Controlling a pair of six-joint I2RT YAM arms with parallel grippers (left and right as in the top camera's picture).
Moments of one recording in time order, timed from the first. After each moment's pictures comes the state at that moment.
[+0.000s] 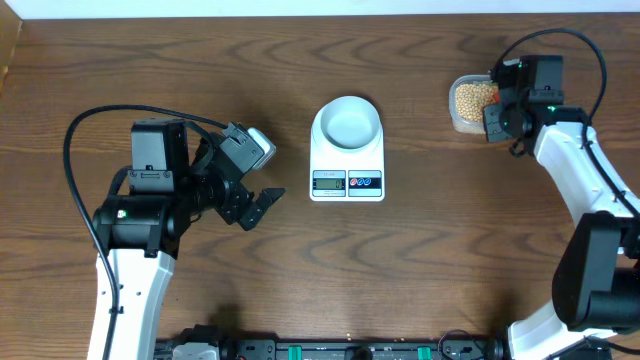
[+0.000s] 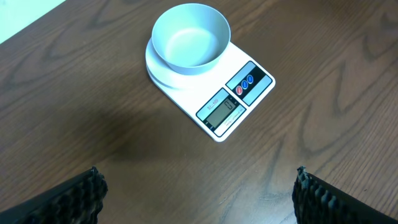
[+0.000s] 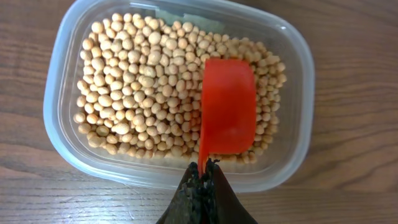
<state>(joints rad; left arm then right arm) -0.04 1.11 1.10 -0.91 0.54 0.65 -0.03 1.78 1.24 -0.47 0.06 -0.22</state>
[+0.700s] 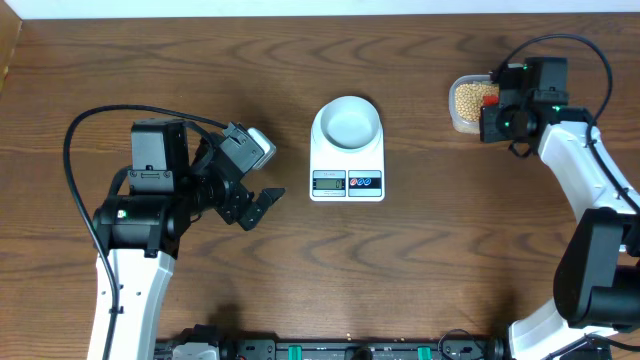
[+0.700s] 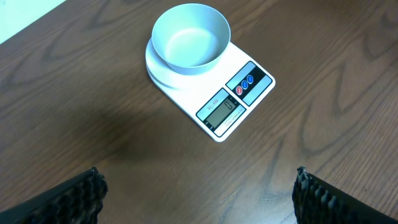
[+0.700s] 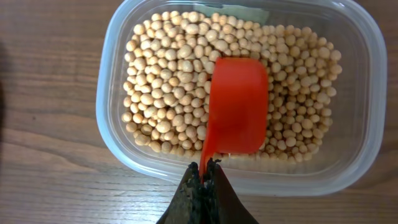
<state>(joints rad) -0.04 1.11 1.10 -0.91 0.54 0.64 -0.07 1.79 1.24 -0.49 -0.14 -0.10</state>
